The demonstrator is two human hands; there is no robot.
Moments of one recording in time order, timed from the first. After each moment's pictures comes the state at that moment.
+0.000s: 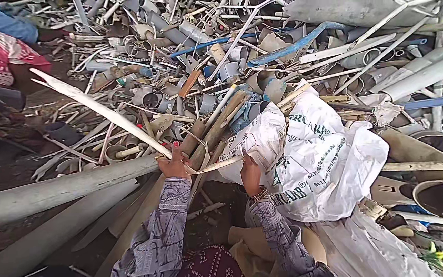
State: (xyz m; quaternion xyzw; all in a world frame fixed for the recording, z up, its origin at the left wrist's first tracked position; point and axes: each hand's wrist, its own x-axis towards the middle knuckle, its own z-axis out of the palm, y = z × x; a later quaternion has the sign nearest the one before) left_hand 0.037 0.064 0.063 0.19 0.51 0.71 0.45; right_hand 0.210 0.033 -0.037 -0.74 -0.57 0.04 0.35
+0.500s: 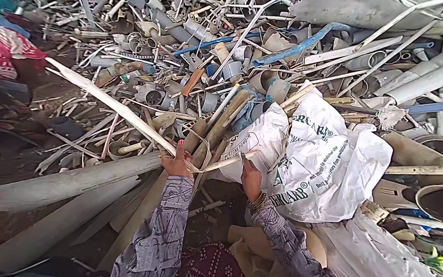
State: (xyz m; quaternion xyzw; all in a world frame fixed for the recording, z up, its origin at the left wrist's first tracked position) left_hand 0.031 0.082 0.027 0.18 0.45 0.74 0.46; right_hand 0.209 0.026 -0.048 -0.72 -0.59 0.00 0.37
